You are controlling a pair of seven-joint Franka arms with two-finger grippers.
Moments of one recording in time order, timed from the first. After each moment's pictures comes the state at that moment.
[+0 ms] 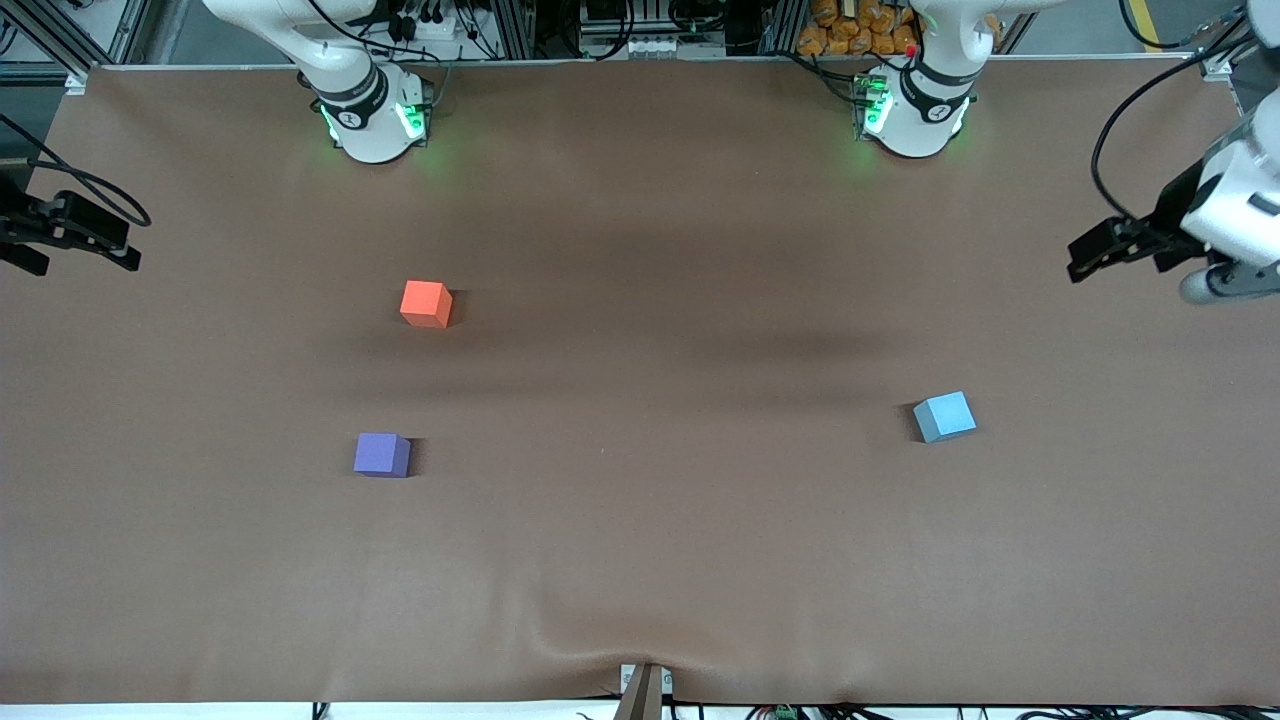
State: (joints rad) left arm 0.05 -0.03 -0.11 -1.73 0.02 1.68 -0.18; right arm 0.05 0.01 -0.10 -1.50 0.02 1.50 -0.09
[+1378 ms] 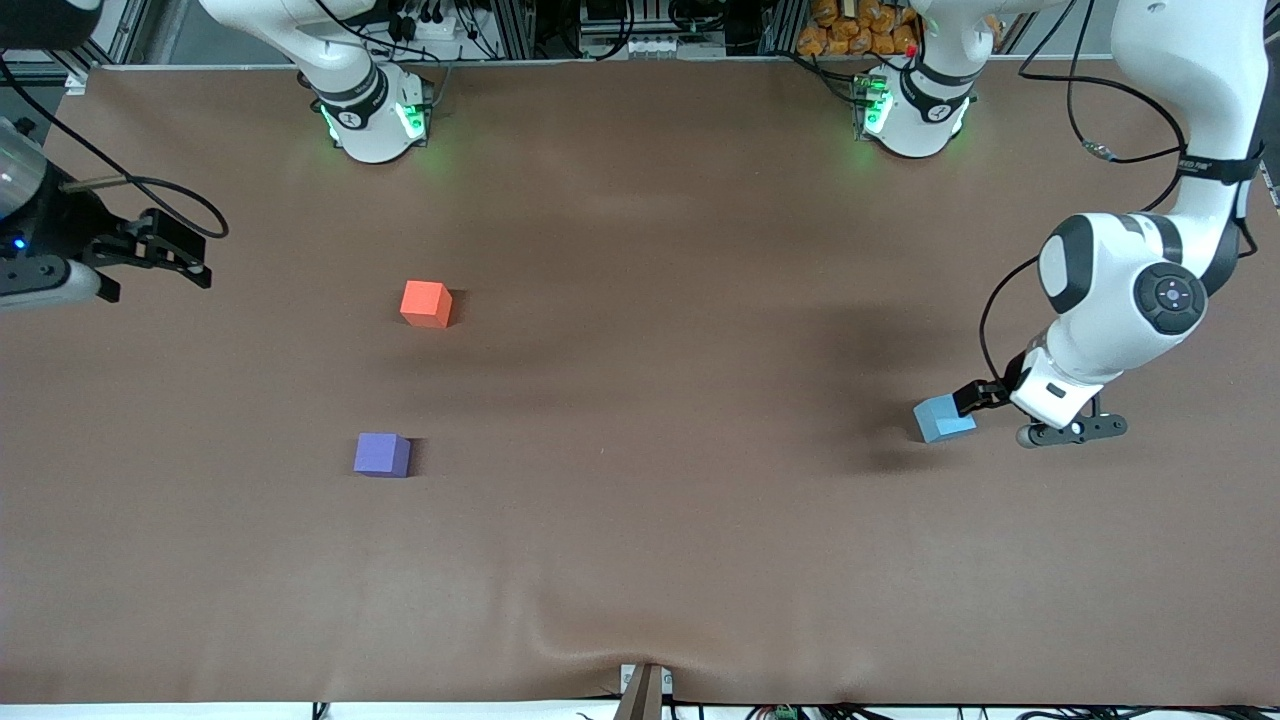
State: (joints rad) left arm 0.07 0.32 -0.12 -2.04 0.02 2.41 -0.18; right arm 0.15 0.04 -0.09 -1.51 0.02 1.56 -0.08
